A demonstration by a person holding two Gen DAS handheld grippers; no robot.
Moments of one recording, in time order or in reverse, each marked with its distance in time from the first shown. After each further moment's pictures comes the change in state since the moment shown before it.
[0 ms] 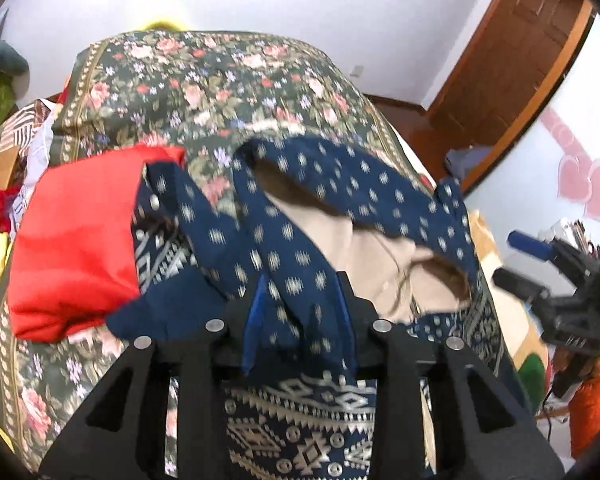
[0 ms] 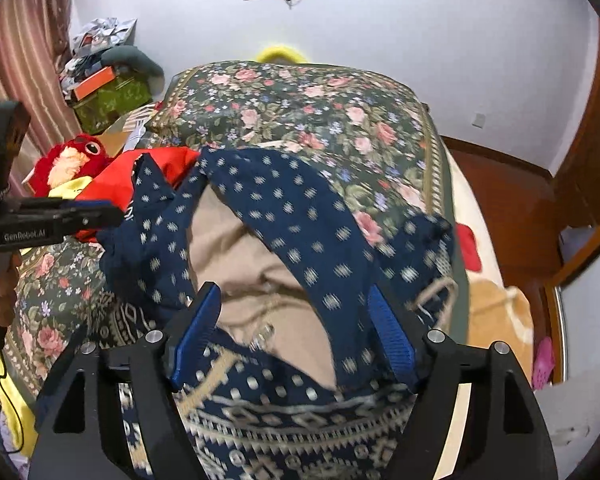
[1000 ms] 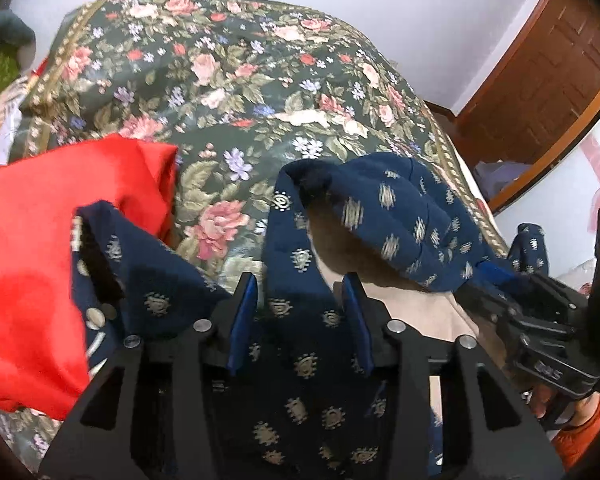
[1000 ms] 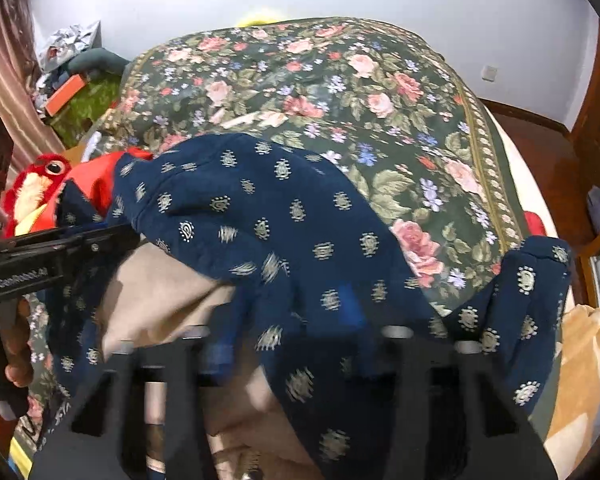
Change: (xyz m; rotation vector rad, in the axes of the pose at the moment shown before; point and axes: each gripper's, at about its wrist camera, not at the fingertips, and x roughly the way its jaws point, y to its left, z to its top) left arm 0.125 0.046 0.045 -0.098 0.053 0.019; right arm 0.125 -0.022 0.027 0.135 0.099 0.035
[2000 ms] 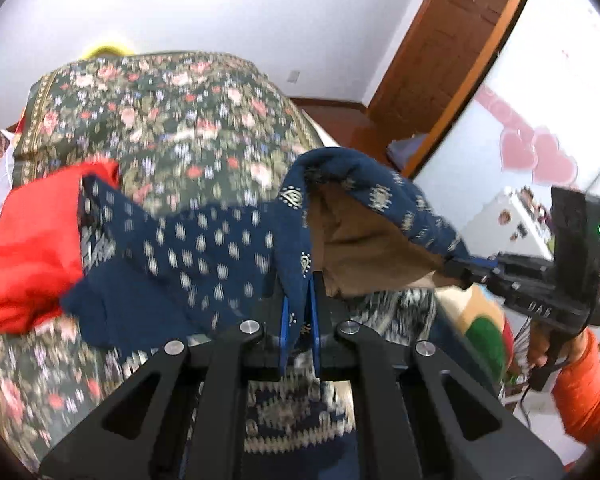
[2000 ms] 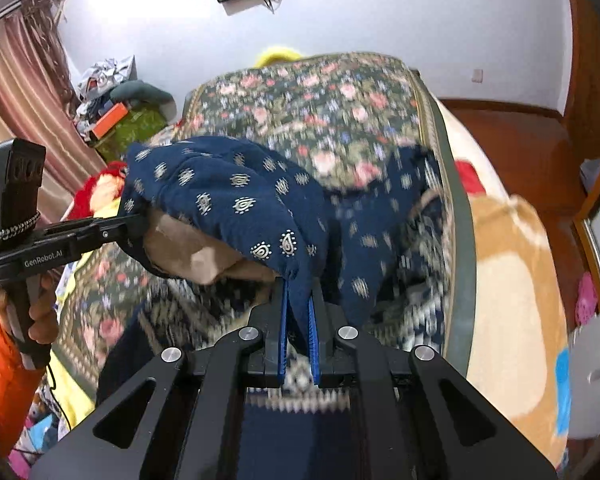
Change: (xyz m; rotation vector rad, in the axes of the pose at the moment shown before) left arm -0.166 -0.100 -0.116 0.228 -0.062 -0.181; right arm -0.186 -0.006 -0.123 0.062 -0.082 0.126
